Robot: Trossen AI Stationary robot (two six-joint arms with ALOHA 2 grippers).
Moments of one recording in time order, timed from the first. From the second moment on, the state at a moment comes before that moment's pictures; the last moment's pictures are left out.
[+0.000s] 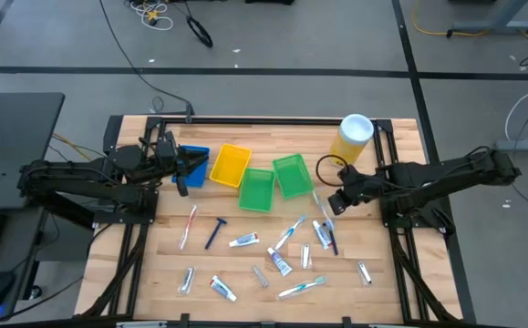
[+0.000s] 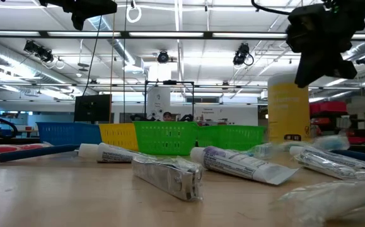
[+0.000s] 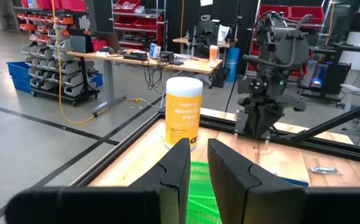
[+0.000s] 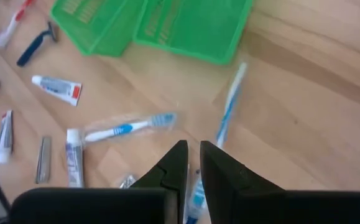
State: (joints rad) left arm 0.00 0.61 0.60 -0.03 -0.37 -0.09; right arm 0.12 0.98 0.73 -0.74 0.15 1.06
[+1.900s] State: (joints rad) left arm 0.00 0.43 0.60 -0.12 -0.37 -0.01; right arm 0.05 0.92 0.78 -0.64 0.09 0.53
